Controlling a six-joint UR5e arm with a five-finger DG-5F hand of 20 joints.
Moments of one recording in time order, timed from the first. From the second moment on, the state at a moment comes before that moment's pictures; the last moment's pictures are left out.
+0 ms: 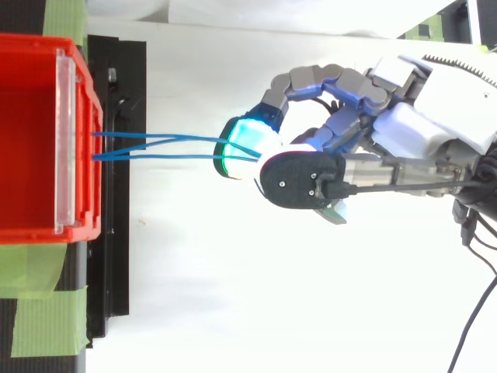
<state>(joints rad) 0.35 -1.89 -1.72 -2.86 -0.71 0.10</state>
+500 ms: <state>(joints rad) 0.35 -1.89 -1.72 -2.86 -0.70 0.07</state>
